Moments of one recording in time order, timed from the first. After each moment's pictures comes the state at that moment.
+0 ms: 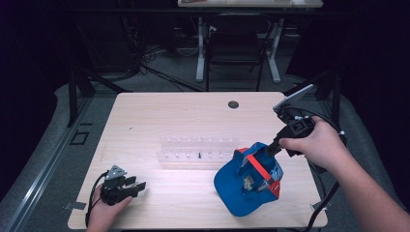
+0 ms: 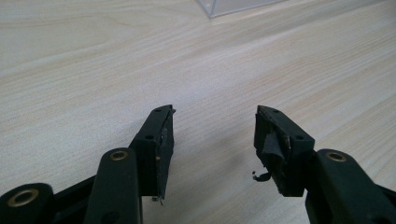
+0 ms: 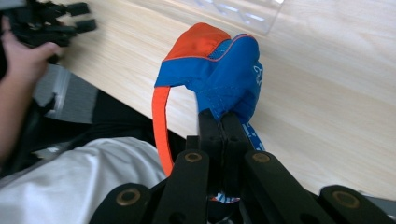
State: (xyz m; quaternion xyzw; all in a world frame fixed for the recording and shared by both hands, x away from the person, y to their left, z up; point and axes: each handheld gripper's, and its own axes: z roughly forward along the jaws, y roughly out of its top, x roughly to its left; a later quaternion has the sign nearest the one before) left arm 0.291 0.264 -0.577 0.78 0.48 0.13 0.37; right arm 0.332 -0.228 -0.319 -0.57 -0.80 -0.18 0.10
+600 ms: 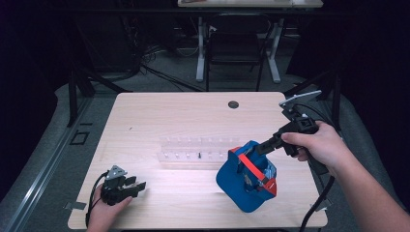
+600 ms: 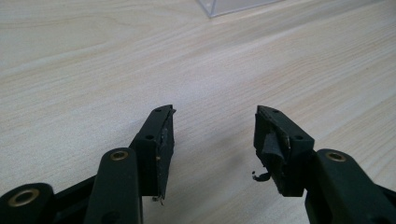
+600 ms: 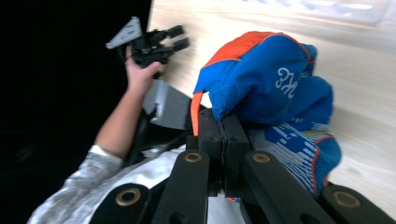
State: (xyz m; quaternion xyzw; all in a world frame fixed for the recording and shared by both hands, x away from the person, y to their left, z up) left arm 0.291 0.263 -0.577 0.78 0.48 0.13 0.37; right arm 0.333 -0.240 -0.323 -0.57 -0.72 -0.29 0.25
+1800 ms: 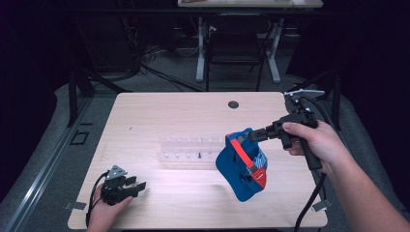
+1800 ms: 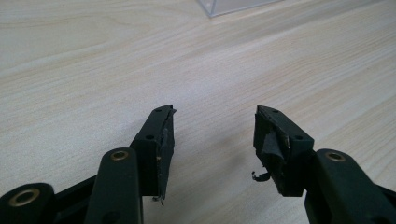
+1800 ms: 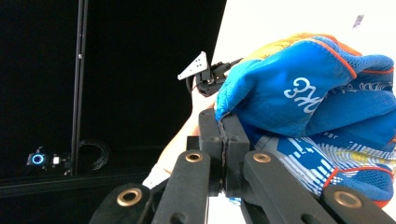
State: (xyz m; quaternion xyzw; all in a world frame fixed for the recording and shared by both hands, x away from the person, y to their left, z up) left arm 0.291 0.263 -0.577 0.78 0.48 0.13 0.37; right arm 0.339 -0.241 -0.319 -0.54 -0.66 -0.41 0.32
